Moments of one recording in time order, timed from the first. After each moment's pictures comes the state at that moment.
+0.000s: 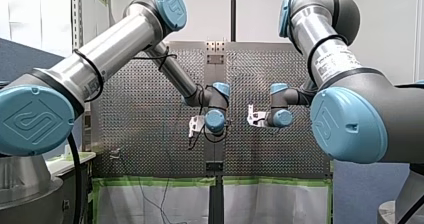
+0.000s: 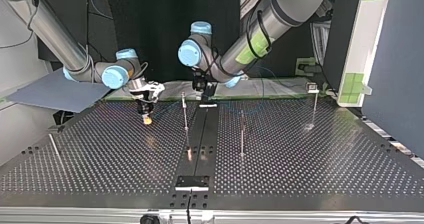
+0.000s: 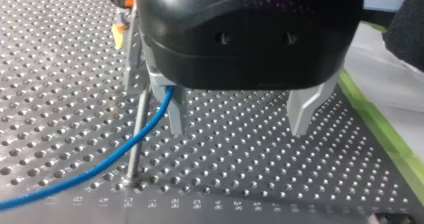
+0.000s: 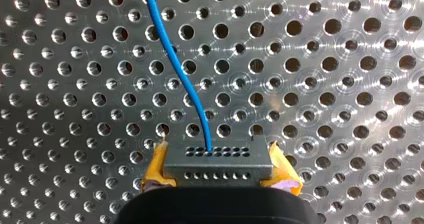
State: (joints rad) left arm -0.67 -2.38 -1.42 -2.78 -2.10 -1.62; right arm 1.91 -0.75 1.39 -0.52 1.36 1.60
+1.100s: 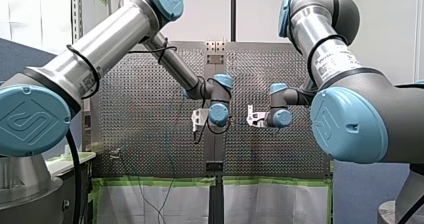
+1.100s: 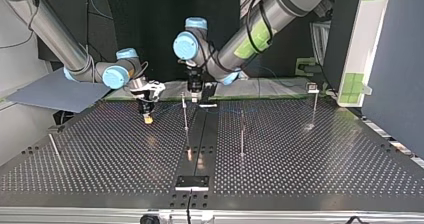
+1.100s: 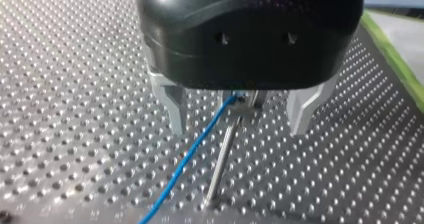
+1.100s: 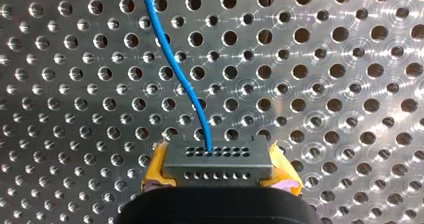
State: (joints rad) left arm -0.70 -2.31 -1.45 -2.70 -2.15 -1.67; right arm 1.91 -0.75 1.39 -0.51 1.36 1.60
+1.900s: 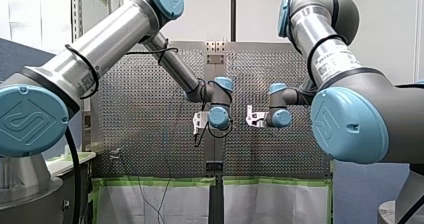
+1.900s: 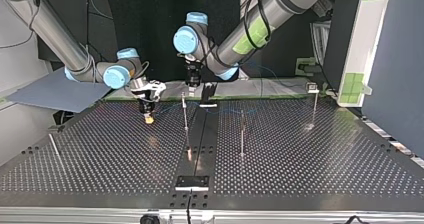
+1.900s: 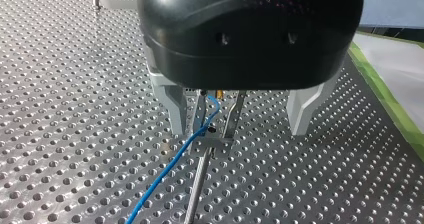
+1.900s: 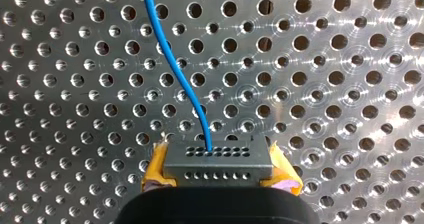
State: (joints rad) left arm -0.72 -2.31 -1.48 -2.68 -2.12 -1.65; right arm 1.92 -0.75 1.39 -0.51 1.36 1.60
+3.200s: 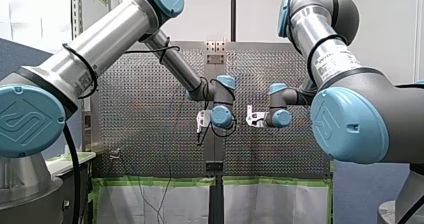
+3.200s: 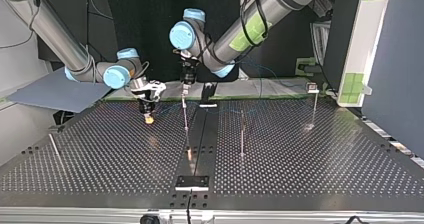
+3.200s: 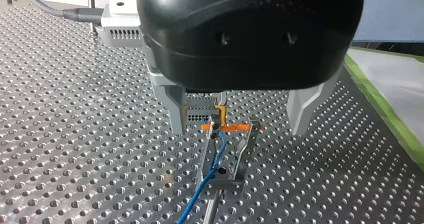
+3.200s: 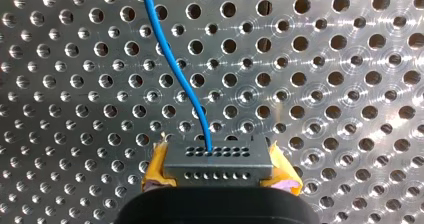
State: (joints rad) left arm -0.74 -2.31 -1.48 -2.67 -2.10 -1.61; right arm 1.92 -0.75 1.39 -0.51 1.36 1.61
